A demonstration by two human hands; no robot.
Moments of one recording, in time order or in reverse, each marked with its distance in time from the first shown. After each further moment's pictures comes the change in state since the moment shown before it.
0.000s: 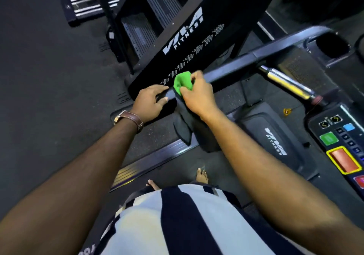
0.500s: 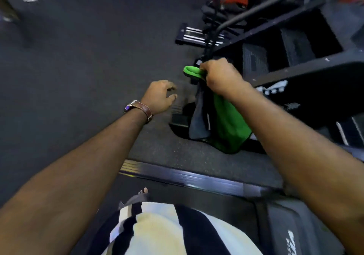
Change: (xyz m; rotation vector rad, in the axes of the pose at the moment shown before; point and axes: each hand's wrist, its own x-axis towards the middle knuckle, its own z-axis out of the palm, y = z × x) left_hand -0.086 -0.039 -0.114 0.129 0.466 -0.388; right_hand 0.031 -0.183 0.027 -0.787 -0.420 -0.826
